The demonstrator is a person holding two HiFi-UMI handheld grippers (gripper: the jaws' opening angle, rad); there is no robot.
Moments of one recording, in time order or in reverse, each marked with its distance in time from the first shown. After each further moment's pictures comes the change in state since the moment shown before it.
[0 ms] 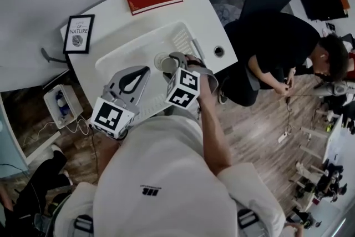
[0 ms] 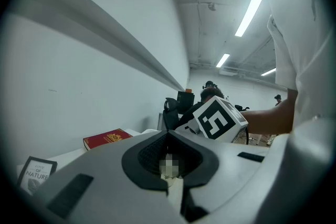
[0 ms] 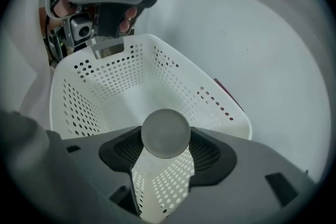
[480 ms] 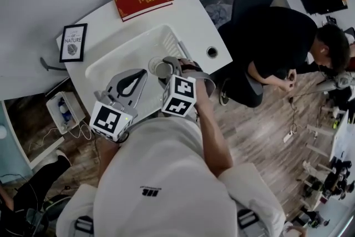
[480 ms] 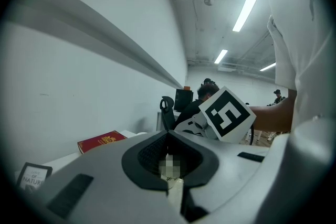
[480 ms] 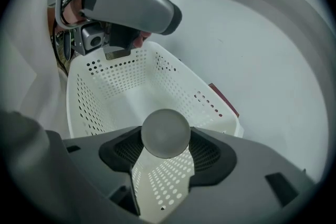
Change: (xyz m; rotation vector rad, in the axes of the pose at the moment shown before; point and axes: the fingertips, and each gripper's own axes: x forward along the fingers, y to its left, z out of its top) left arm 0.034 -0.027 0.011 0.040 0.023 -0.007; right arm -0.032 -0.007 -0.016 -0.036 -0.062 -0.014
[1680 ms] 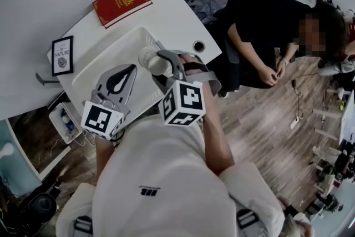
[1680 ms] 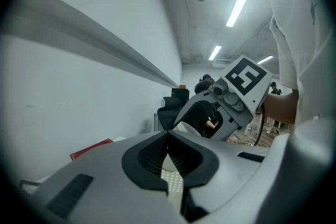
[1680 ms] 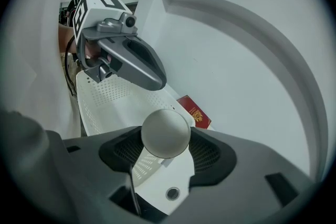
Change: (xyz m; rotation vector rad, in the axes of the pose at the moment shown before) left arm 0.044 -0.016 0.021 0.075 0.022 -0.034; right arm -0.091 -0.050 -0.007 0.037 -0.143 -0.191
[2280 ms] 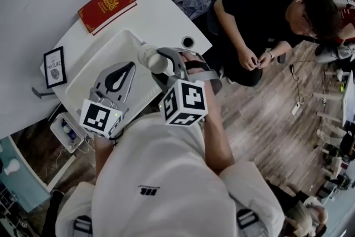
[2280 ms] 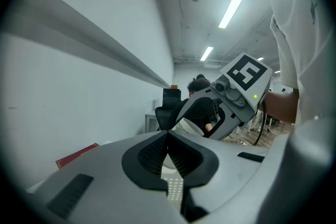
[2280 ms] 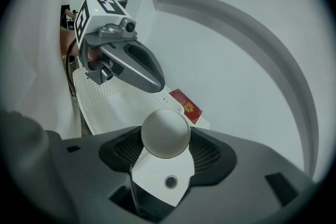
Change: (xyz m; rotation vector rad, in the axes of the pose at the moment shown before) left arm 0.034 -0.017 0.007 0.026 -0.004 -0.097; right arm -0.021 -0.019 -0.031 0.073 0.038 -0.071
